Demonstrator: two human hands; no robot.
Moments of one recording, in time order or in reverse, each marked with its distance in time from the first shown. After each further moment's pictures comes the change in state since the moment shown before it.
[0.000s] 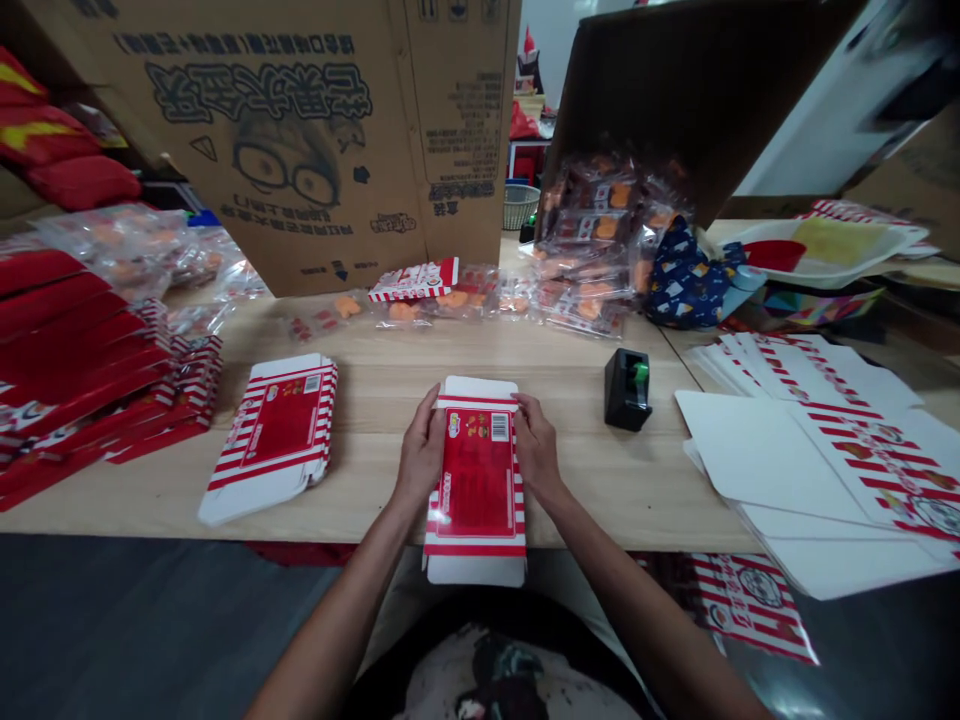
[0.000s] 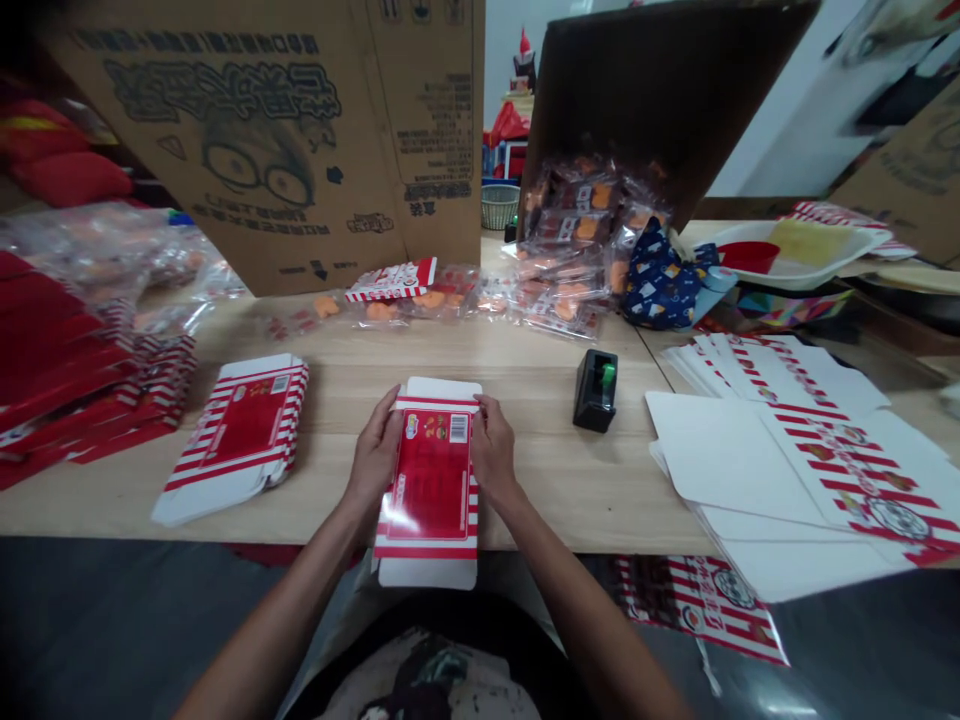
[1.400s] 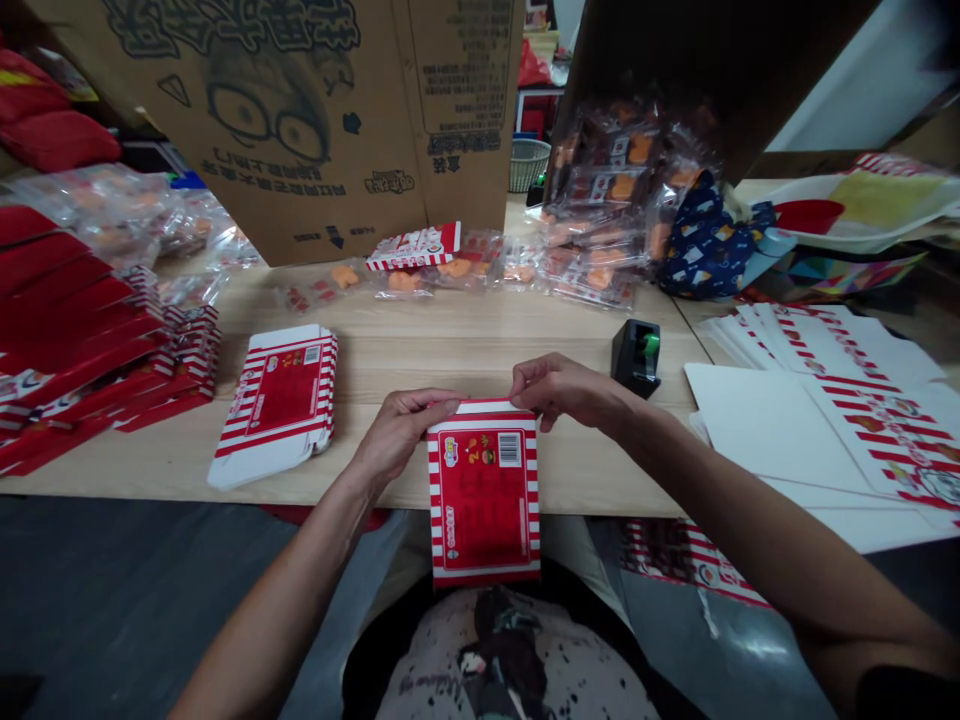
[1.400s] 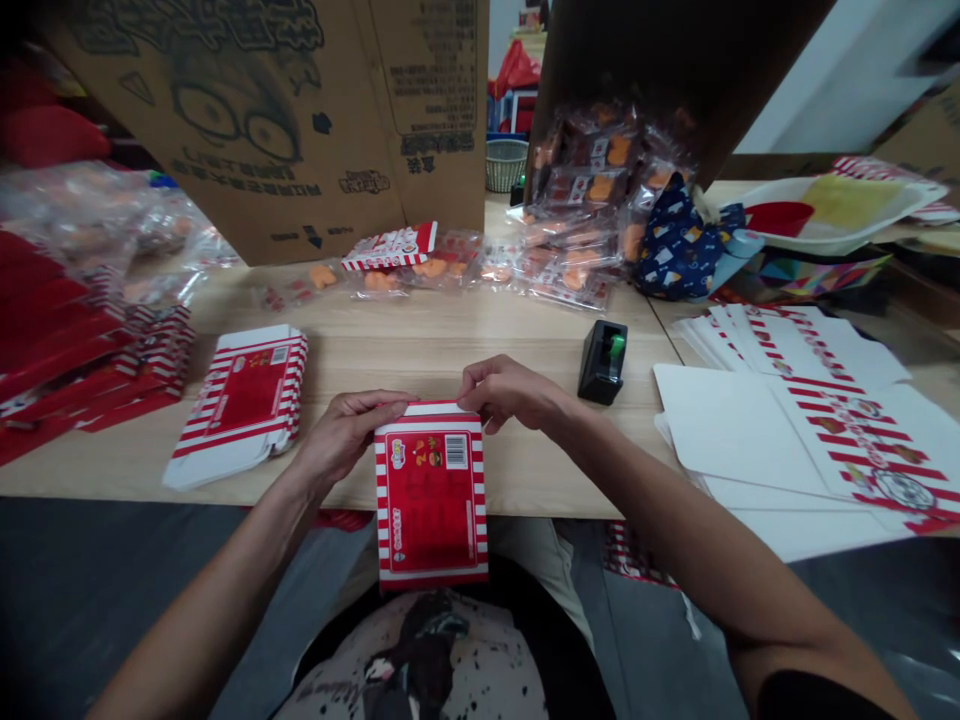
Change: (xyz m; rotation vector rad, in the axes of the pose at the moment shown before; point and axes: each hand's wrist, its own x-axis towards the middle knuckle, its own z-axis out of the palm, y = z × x) left_hand -0.002 0.051 -0.033 -0.246 -0.308 -0.423; right_hand 0.041 -0.102 -0.036 -0.060 -0.769 0.492
